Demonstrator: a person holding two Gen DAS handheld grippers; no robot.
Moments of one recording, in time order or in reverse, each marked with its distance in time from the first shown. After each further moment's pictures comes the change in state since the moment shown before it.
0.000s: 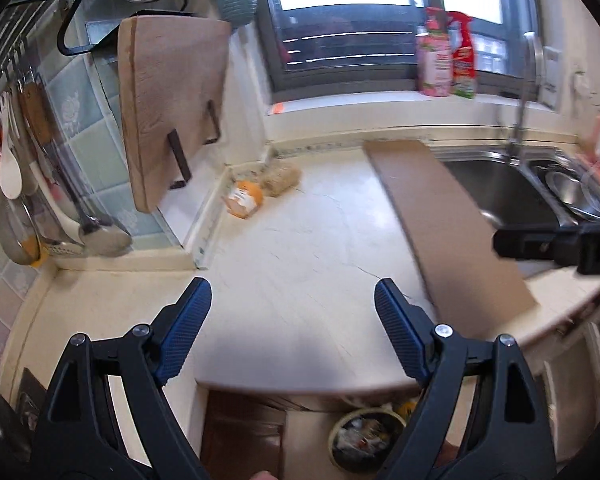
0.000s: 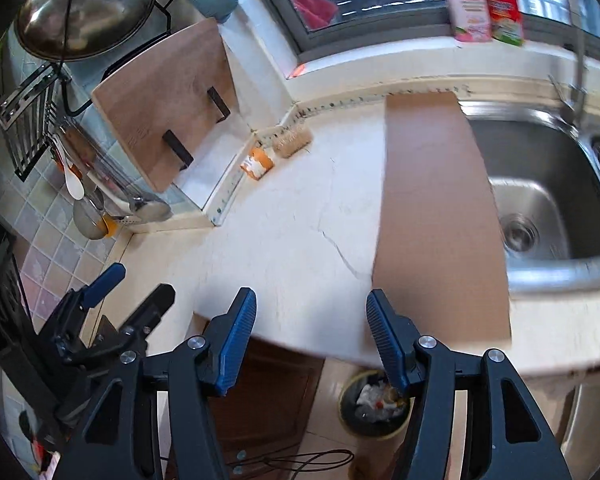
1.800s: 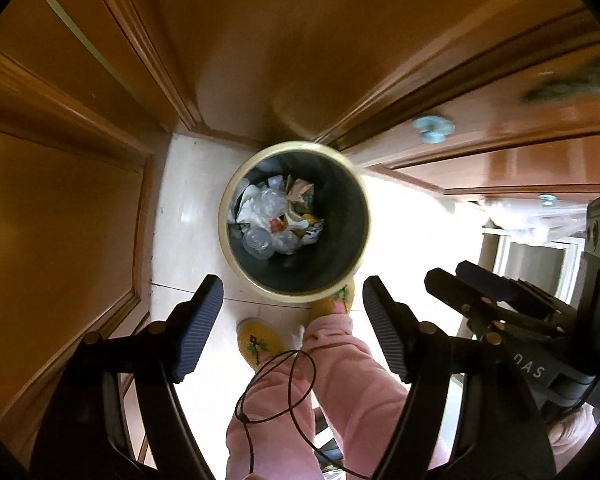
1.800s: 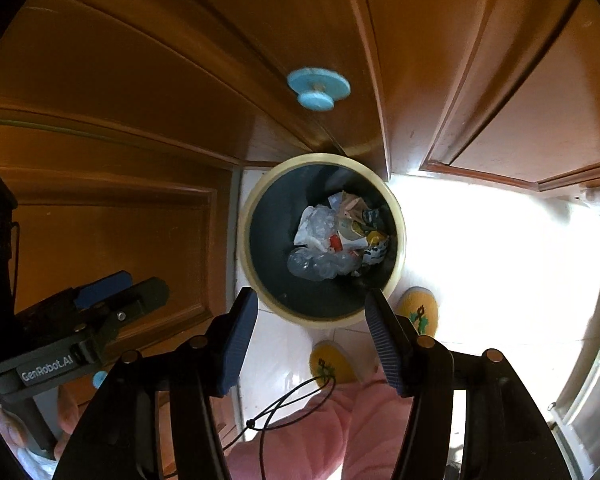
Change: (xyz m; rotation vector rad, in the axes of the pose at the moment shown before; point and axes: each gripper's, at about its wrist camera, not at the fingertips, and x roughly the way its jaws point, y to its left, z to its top) left arm 0.241 -0.071 -0.452 -0.291 0.904 -0.331; right arm 0.342 -0.179 -0.393 0.186 0.577 -0.143
